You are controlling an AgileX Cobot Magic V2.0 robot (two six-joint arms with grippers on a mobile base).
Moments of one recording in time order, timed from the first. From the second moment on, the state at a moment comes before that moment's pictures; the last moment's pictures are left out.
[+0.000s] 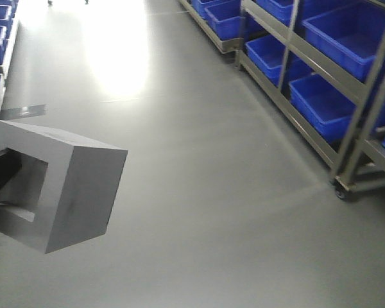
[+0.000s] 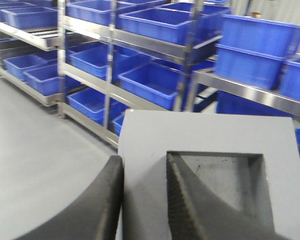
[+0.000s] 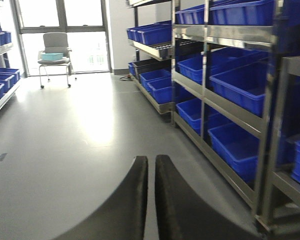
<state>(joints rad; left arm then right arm) -0.57 0.56 -0.56 0.18 0.15 -0.37 0.01 -0.02 0.03 -0.03 0.09 0.05</state>
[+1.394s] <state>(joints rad) -0.57 0.56 -0.56 0.18 0.16 -0.37 0.01 -0.02 0.03 -0.03 0.09 0.05</state>
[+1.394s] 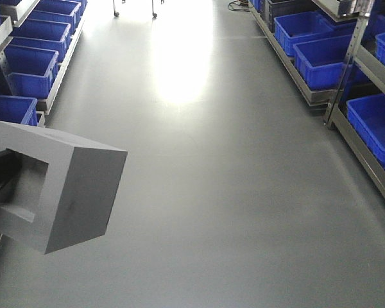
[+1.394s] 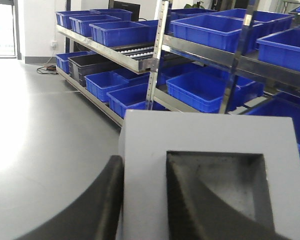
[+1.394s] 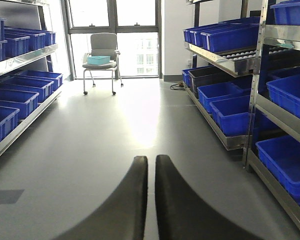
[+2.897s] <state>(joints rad) -0.57 0.56 -0.56 0.18 0.16 -0.37 0.01 -0.02 0.03 -0.03 0.09 0.05</state>
